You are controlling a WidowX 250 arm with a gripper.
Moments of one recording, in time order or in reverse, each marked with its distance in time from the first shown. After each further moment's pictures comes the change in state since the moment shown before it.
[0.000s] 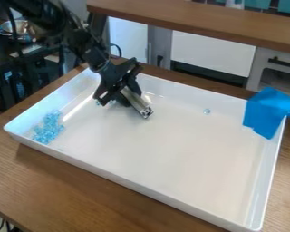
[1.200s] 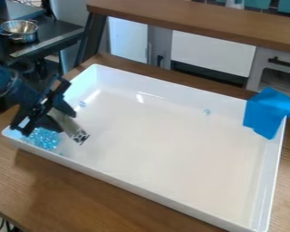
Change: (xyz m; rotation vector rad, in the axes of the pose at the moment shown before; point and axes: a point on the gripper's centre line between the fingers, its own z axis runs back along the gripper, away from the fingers) arm -0.037 0.089 0.097 -0.128 0.061 0.066
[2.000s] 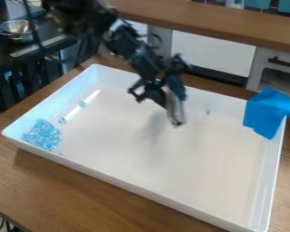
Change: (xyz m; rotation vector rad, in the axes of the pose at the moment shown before) arm -0.081 -0.137 -0.095 -0.047 0.349 -0.524
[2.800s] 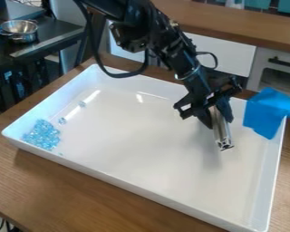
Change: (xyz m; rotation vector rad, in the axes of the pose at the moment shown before) arm -0.015 -0.037 -0.059 0.075 0.015 -0.050
